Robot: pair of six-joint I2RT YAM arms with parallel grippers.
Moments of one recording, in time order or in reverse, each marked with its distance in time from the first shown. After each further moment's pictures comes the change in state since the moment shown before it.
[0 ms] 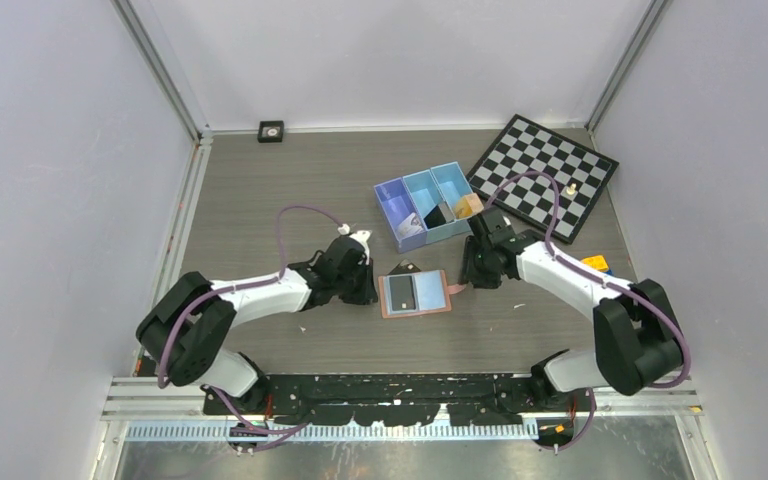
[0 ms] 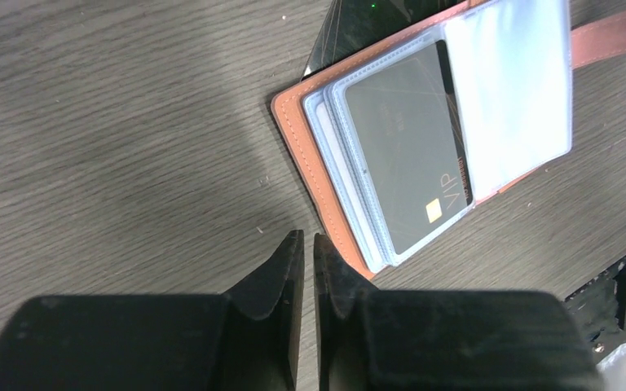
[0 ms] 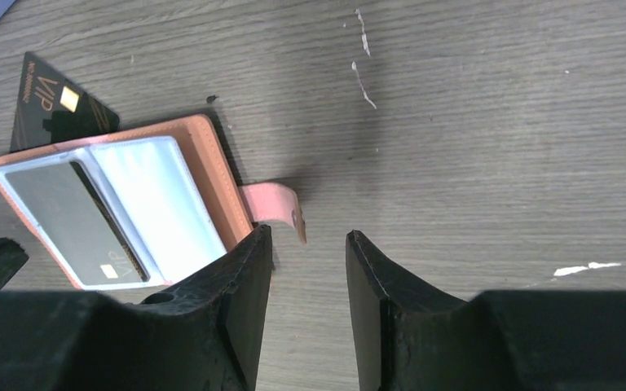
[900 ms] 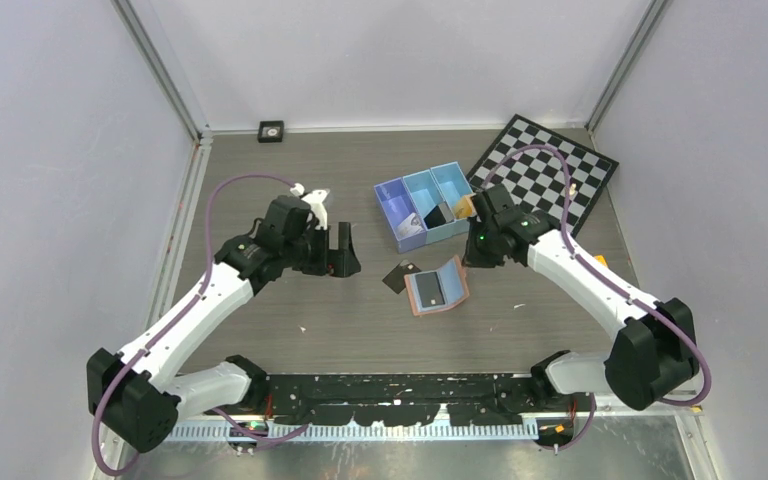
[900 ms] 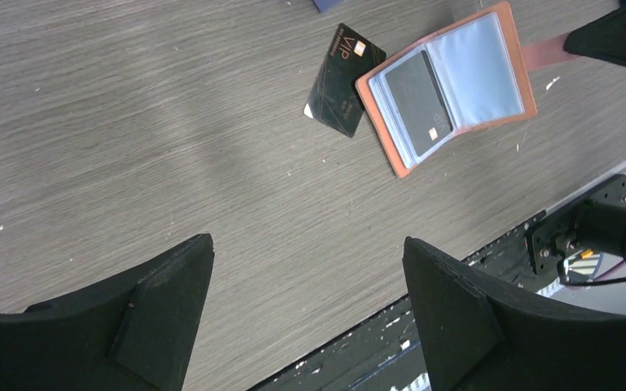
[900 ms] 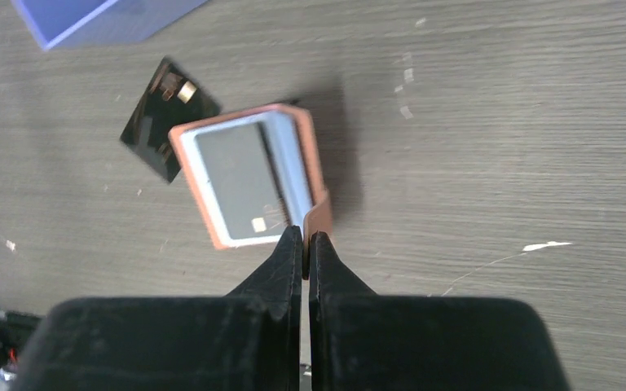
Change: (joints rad) left arm 0.203 -0.373 0.267 -0.545 0.086 0.149; right arm -0.006 -0.058 0.205 -0.178 -0.007 -0.075
